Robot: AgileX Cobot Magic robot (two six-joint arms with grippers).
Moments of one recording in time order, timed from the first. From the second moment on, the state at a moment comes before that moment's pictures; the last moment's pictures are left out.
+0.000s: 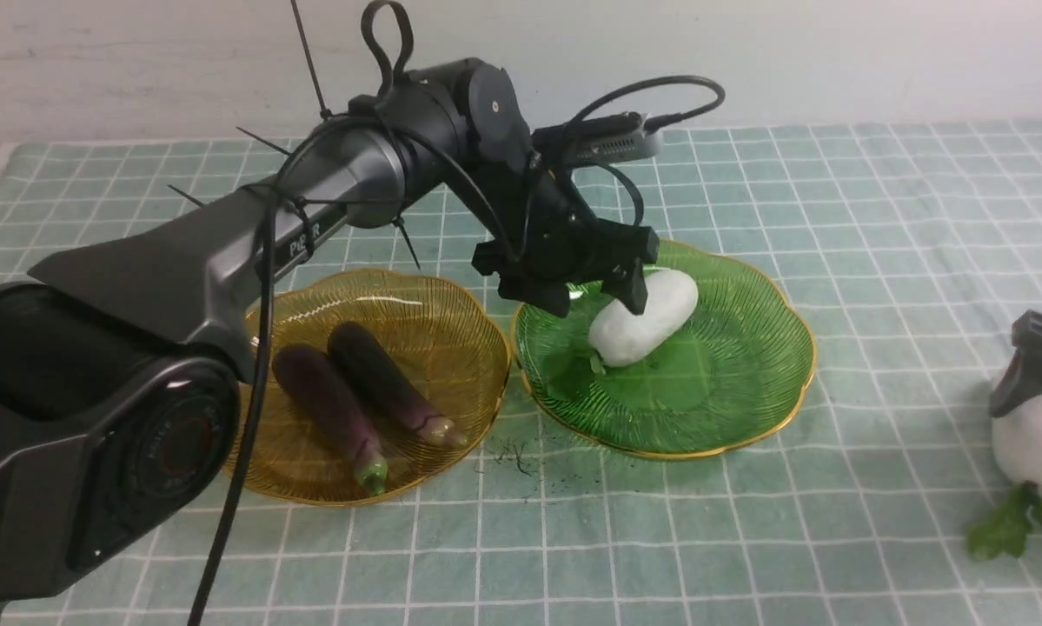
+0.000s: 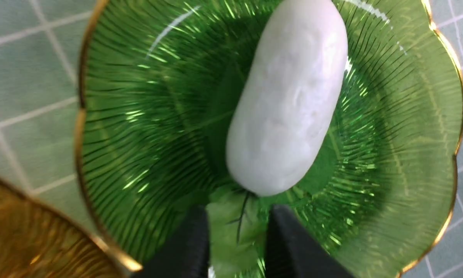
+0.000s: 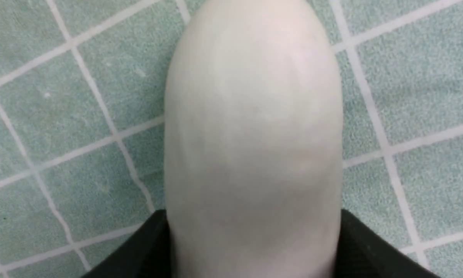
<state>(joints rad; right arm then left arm) -0.30 1.91 -1.24 0.29 0.96 -0.09 -0.42 2.20 -2.13 -0.30 1.15 -0.05</state>
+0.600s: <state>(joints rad) 0.08 1.90 -1.42 0.80 0.85 -0.30 -0.41 1.64 -1.76 -0.14 1.19 -0.02</state>
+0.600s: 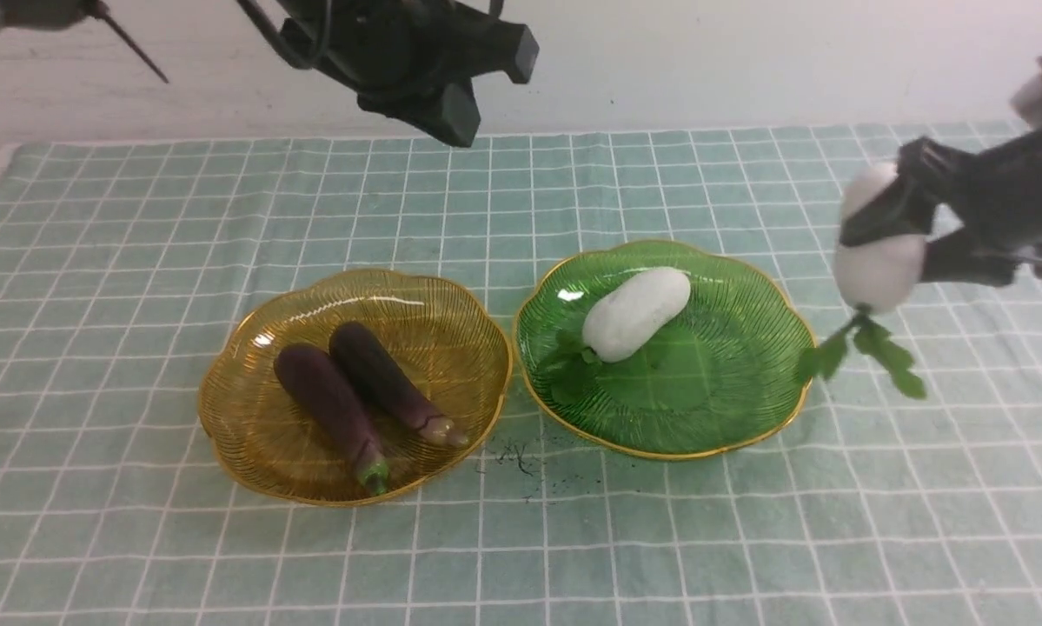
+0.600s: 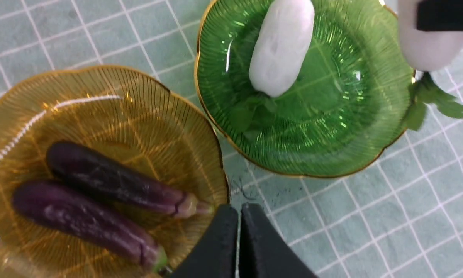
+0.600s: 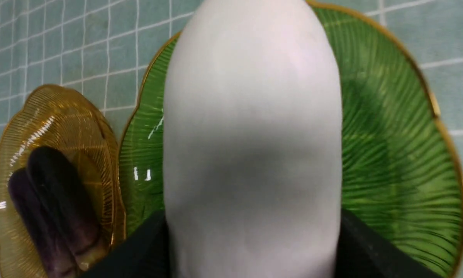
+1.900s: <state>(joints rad) 0.05 0.94 -1.56 0.36 1.08 -0.22 -0.41 0.61 -0.91 -0.14 0.84 -0.04</state>
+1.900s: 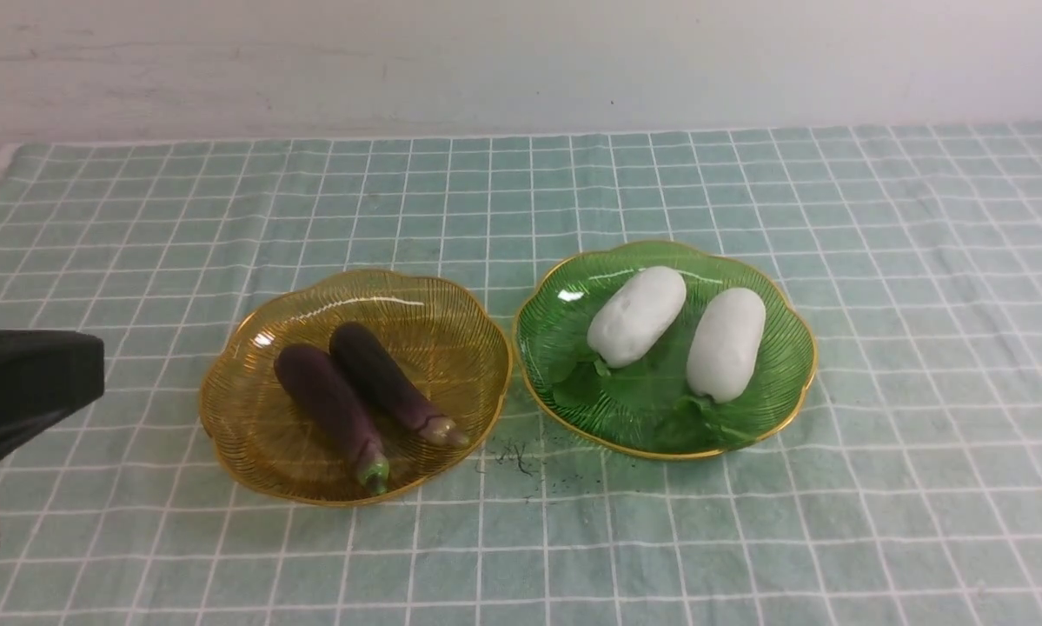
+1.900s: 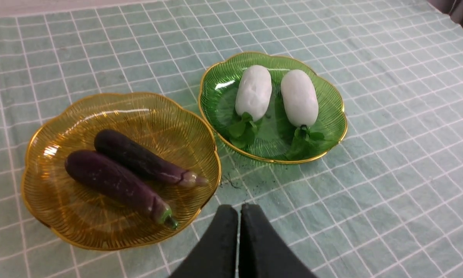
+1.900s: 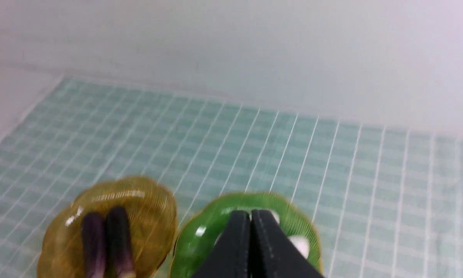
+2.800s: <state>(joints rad) 0.05 -0.02 -0.44 0.35 0.14 -0.22 -0.41 0.26 -0.54 -0.12 0.60 -0.06</state>
